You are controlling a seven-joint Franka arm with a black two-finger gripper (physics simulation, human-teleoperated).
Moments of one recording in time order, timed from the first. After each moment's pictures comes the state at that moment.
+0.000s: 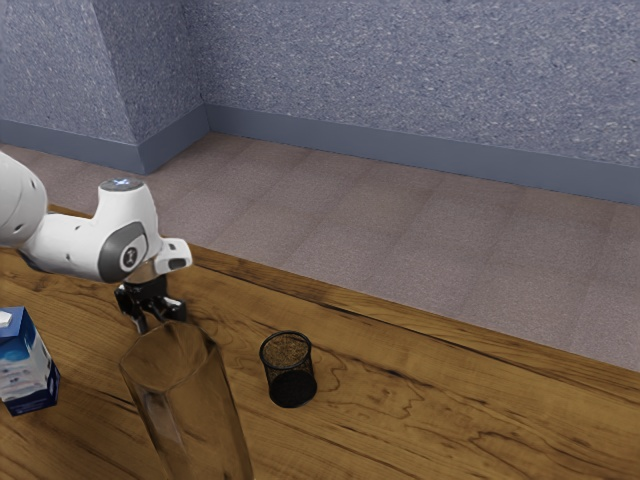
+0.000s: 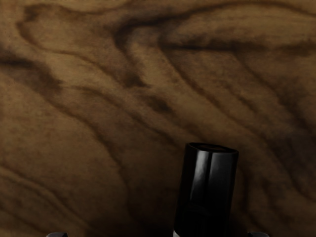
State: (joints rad) arm 0.15 0.30 0.12 -2.19 0.06 2.45 0.09
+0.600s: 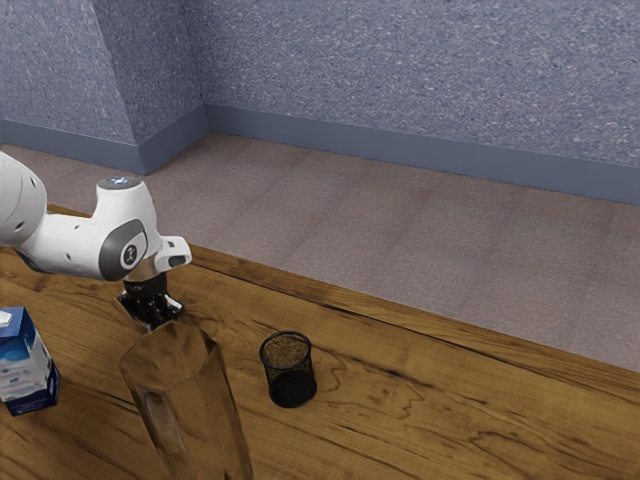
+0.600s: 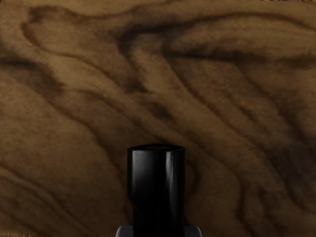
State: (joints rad) arm 0.15 0.30 0.12 -2.18 0.03 2.44 0.08
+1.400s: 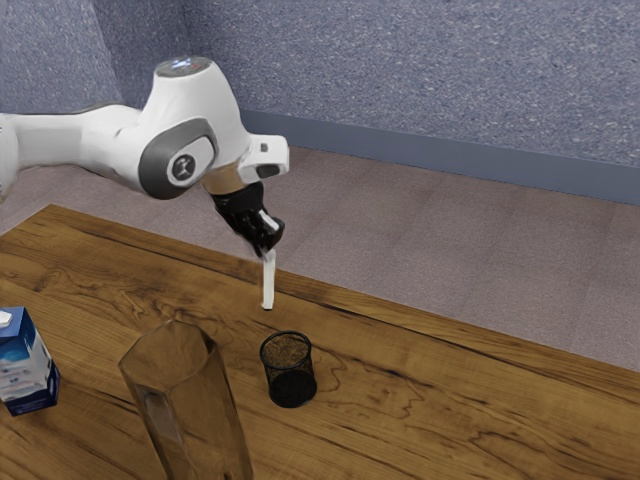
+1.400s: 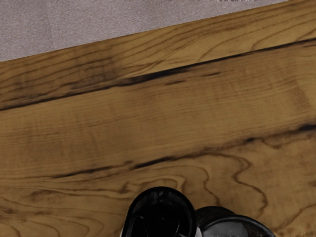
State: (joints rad) arm -0.27 -0.03 0.11 -2.05 0.01 2.22 0.05
